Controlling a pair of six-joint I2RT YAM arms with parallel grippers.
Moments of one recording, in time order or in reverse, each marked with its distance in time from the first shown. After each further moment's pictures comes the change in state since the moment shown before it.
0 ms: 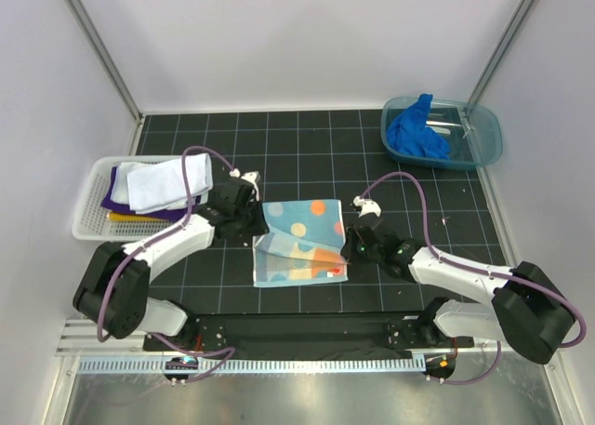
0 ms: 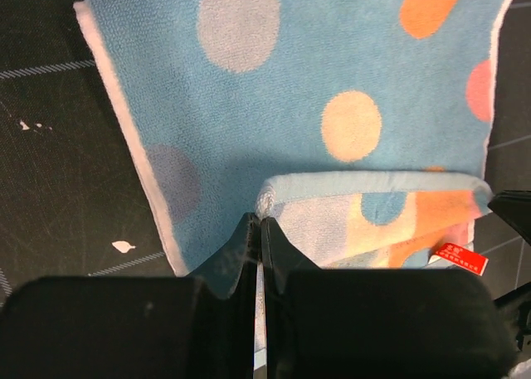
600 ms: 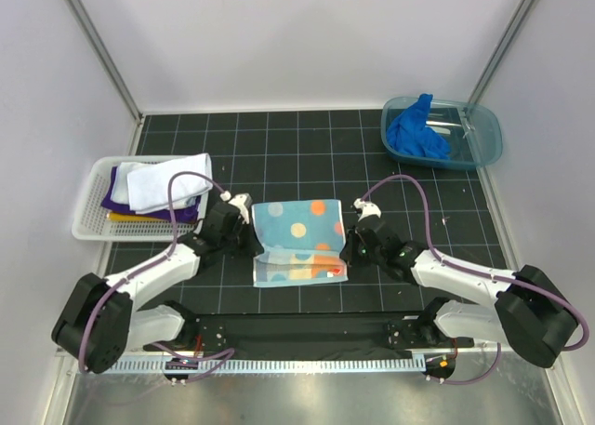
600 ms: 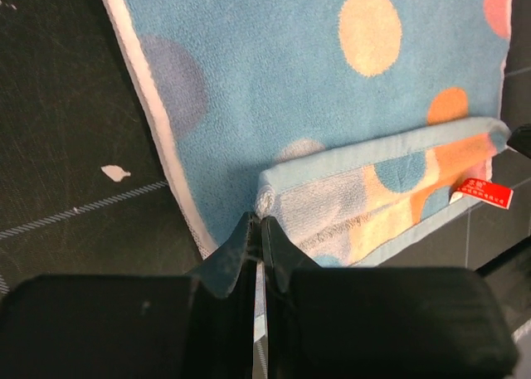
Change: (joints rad) left arm 0.000 -0.218 -0.264 0.104 0.066 -0.009; right arm 0.000 -0.027 -0.026 0.015 -0.047 0.008
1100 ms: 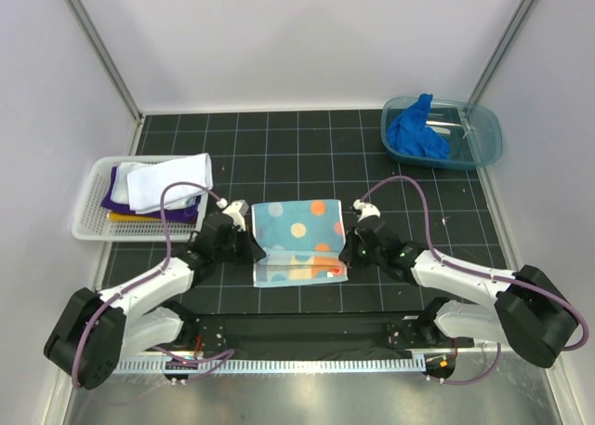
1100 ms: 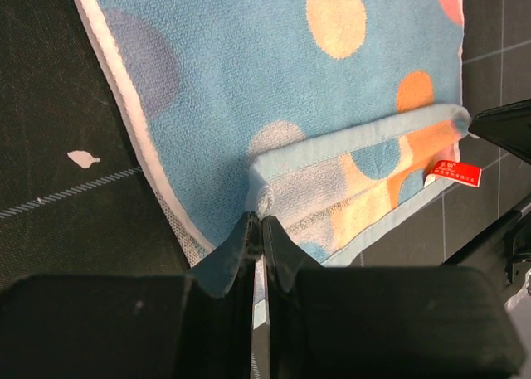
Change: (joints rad) left arm 0.000 -0.114 -0.141 0.141 0.061 -0.035; right arm 0.000 0.000 -0.005 0.000 -0.024 0.004
